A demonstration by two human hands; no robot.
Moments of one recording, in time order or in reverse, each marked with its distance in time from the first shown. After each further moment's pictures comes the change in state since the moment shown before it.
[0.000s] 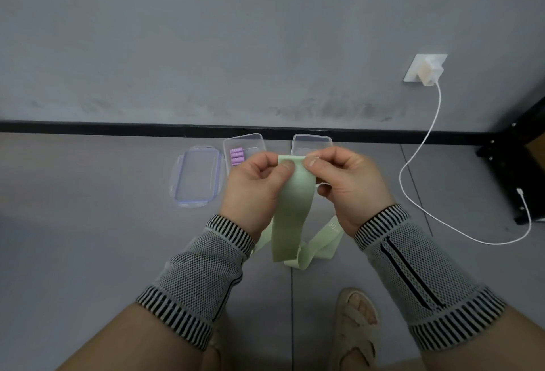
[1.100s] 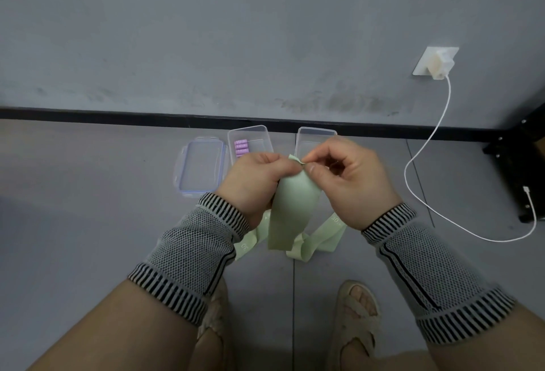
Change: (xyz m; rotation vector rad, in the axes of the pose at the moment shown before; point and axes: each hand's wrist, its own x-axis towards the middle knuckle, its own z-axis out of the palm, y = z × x) left_hand -0.001 0.014 -0.009 0.083 -0.139 -0.232; right_hand -0.006 0.003 -0.001 -0.487 -0.088 -0.467
